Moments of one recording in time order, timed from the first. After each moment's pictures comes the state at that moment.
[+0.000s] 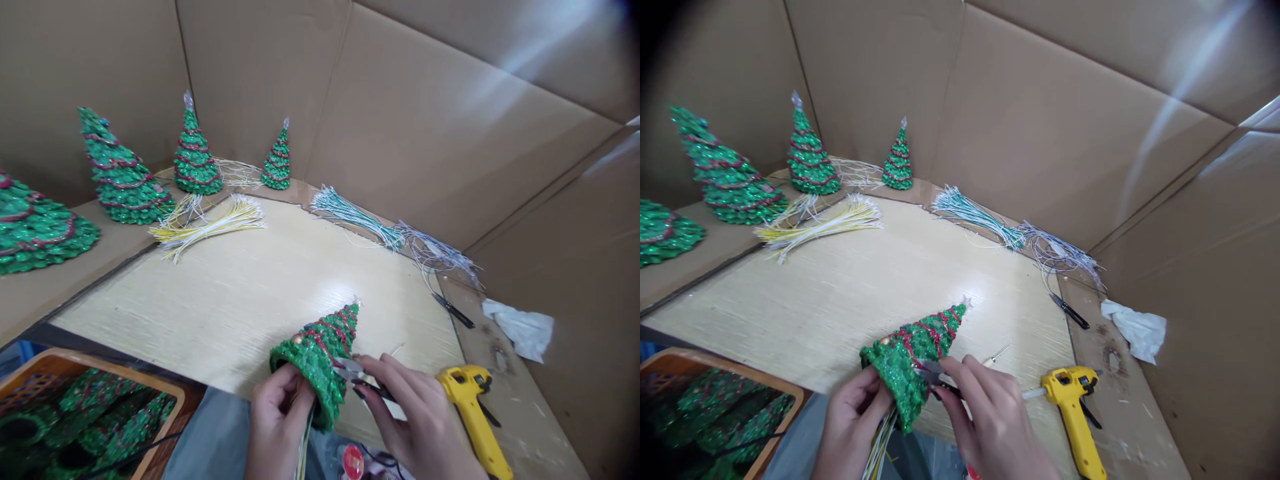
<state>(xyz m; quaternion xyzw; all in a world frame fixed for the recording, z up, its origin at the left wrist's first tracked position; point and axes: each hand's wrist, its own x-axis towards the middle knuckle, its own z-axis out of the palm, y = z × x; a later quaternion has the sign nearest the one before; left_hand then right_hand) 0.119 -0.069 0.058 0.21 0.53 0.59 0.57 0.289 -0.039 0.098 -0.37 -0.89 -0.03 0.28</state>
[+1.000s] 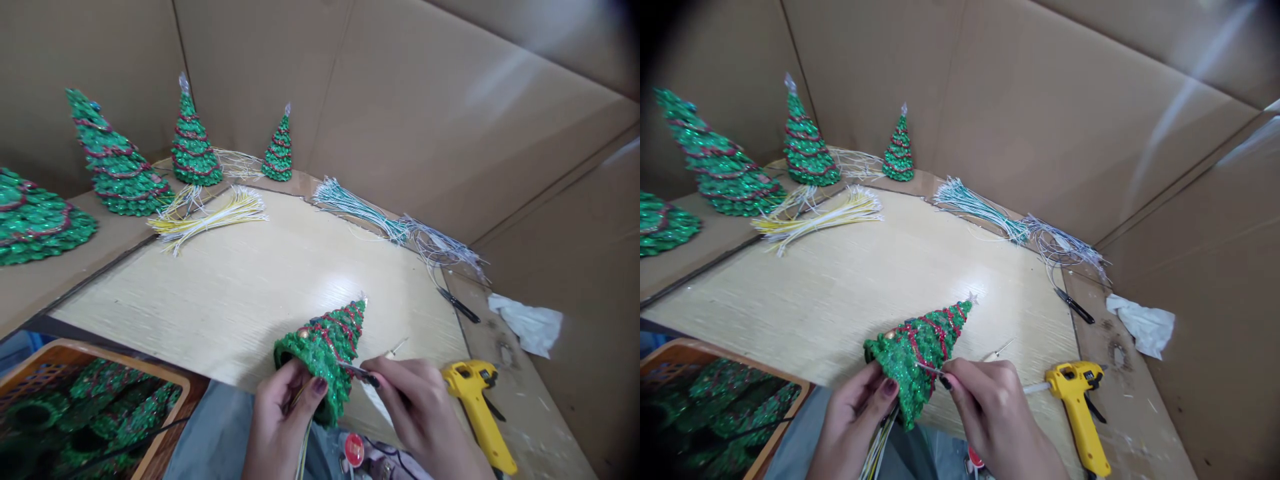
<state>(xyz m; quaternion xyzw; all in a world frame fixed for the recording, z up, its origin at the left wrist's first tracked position) 0.117 -0.074 0.060 0.19 0.50 0.59 0.60 0.287 -0.038 0.101 -0.40 -0.87 0.15 0.23</state>
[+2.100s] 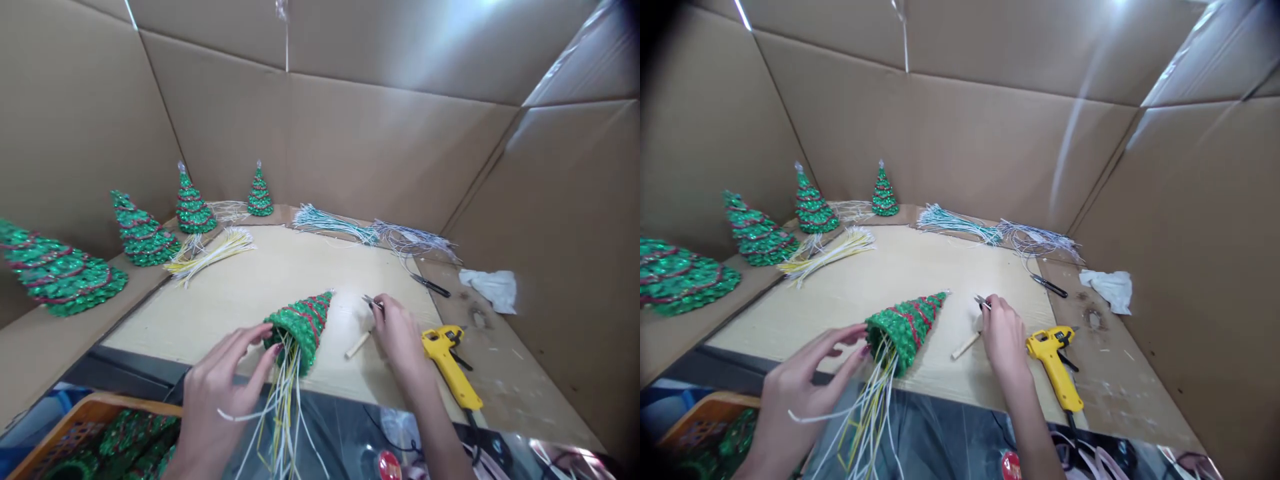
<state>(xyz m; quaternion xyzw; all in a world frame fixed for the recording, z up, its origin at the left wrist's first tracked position) 0.047 -0.076 0.073 0.66 0.59 0.46 0.11 0.328 -0.002 0.061 -0.71 -0.67 0.02 0.20</state>
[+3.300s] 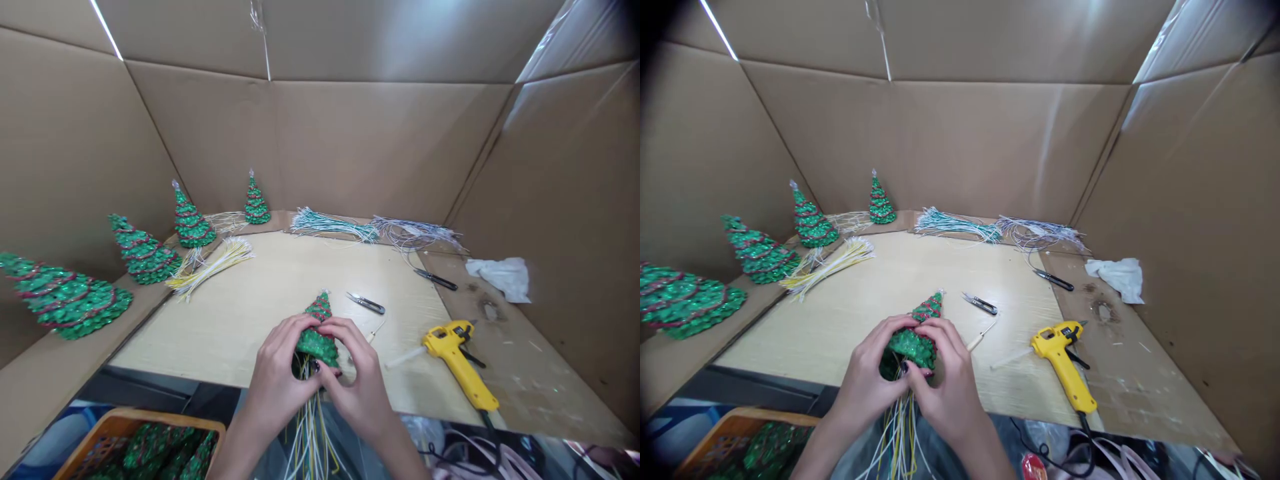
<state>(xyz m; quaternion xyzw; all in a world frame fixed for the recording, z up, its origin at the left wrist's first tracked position) 0.096 -0.045 0.069 0.76 0.46 0.43 0.18 0.252 -0.056 0.061 -0.41 -0.69 0.28 0.53</state>
